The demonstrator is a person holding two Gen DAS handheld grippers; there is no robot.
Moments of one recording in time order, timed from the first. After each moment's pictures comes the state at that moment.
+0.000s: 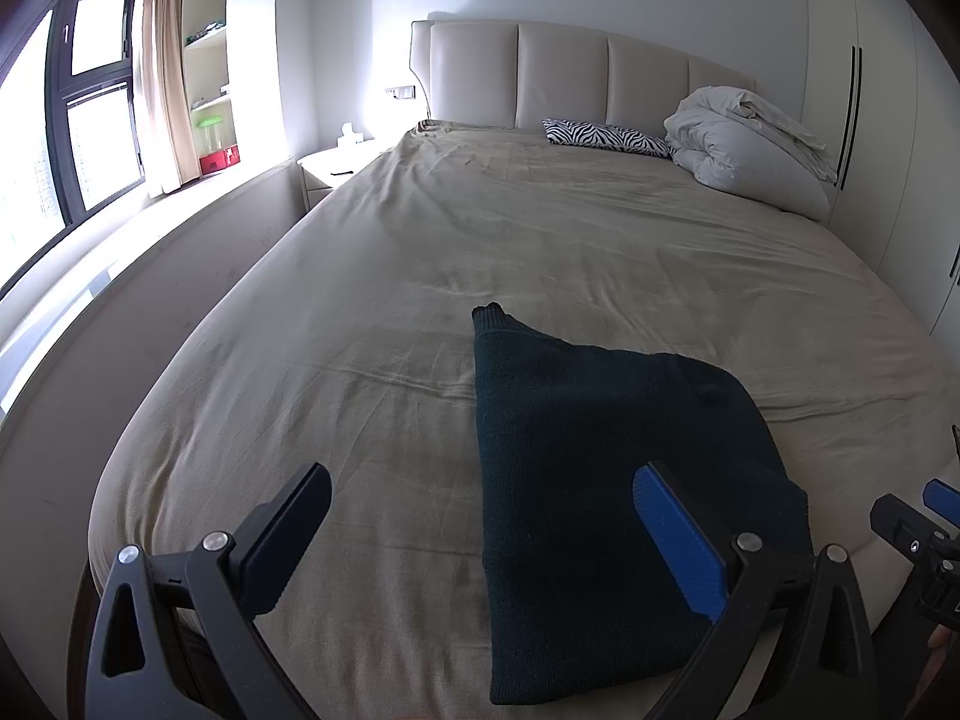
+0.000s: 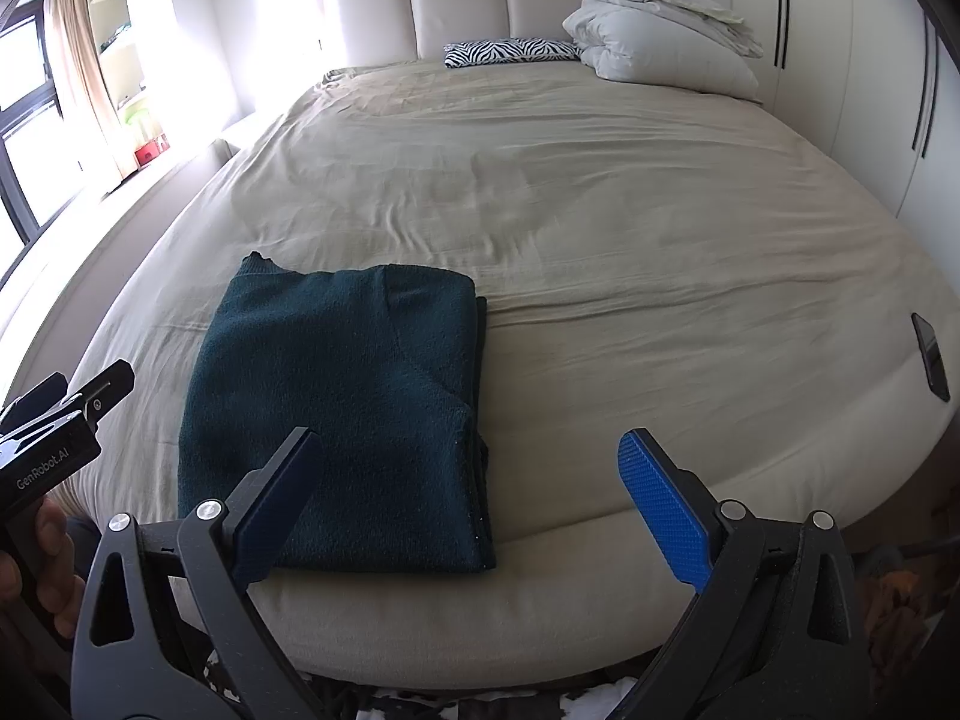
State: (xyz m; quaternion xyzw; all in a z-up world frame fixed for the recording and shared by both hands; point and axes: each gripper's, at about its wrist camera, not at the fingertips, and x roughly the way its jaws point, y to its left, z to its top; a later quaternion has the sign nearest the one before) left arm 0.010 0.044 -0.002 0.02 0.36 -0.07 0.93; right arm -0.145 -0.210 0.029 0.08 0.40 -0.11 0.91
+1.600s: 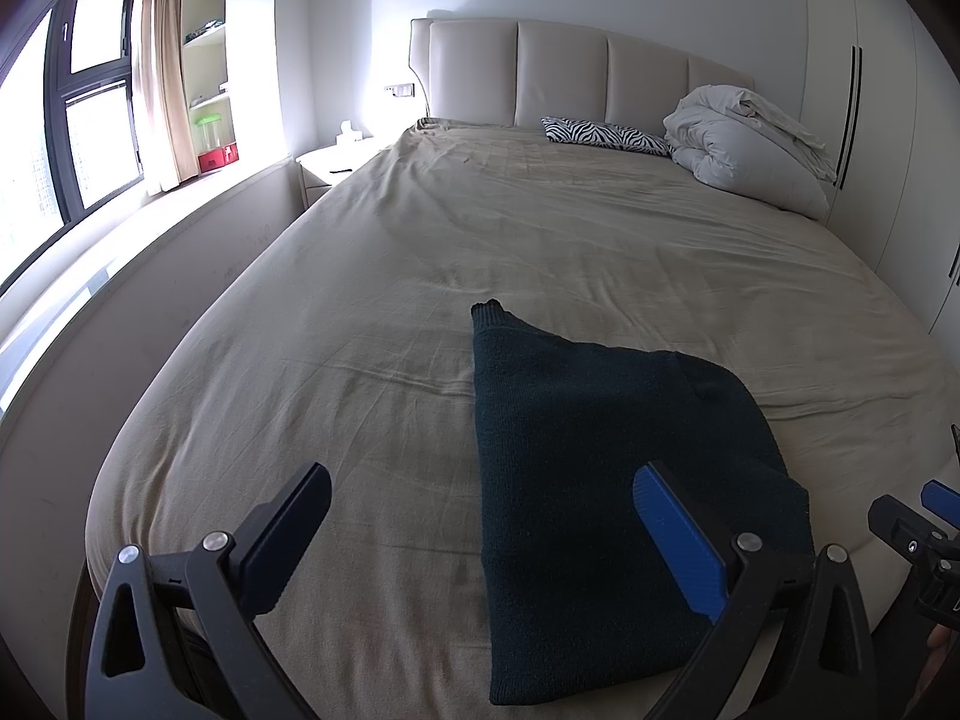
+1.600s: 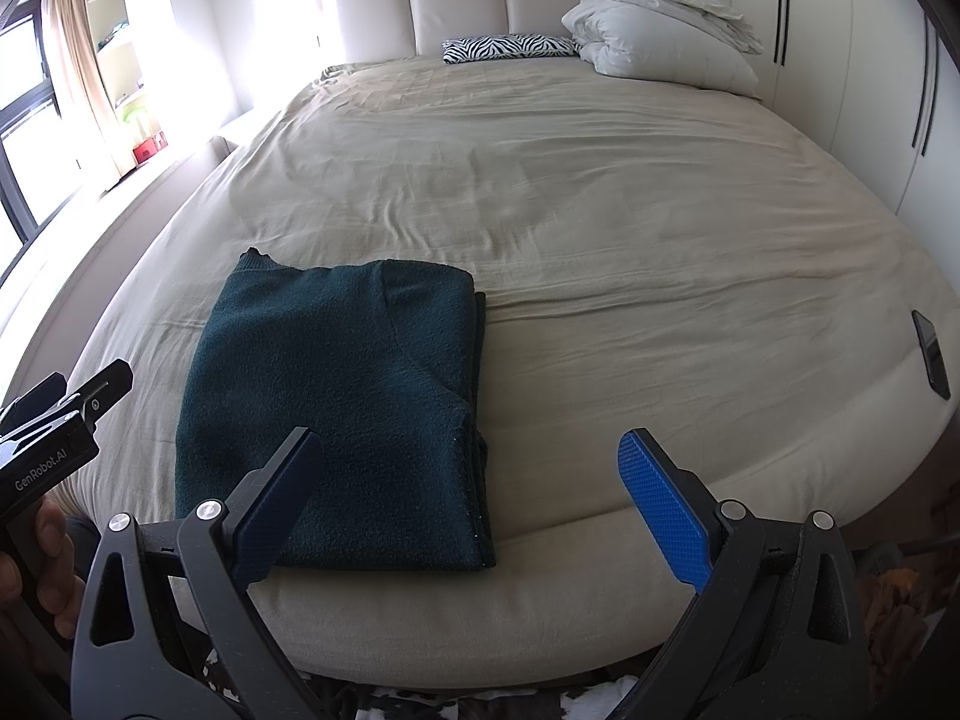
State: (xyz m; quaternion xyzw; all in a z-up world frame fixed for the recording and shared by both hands) left arm 0.010 0.044 -0.002 0.02 0.36 -0.07 0.93; right arm -0.145 -0.210 0.028 0.08 0.40 -0.11 0.91
